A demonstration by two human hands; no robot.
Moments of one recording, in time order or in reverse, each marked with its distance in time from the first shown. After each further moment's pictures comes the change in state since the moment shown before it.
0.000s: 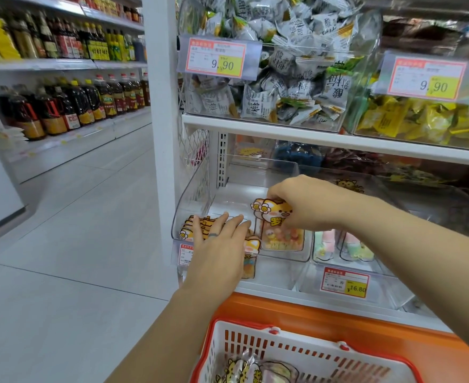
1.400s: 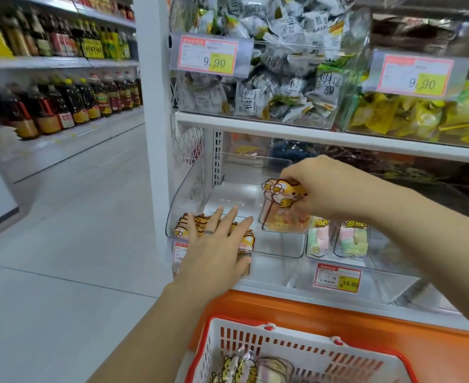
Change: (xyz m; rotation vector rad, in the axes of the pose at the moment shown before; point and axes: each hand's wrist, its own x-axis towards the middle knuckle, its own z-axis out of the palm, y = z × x) left_hand -0.002 -0.003 -0.005 0.052 -0.105 0.085; right_hand -0.031 0.008 -0.026 0.028 0.140 0.037
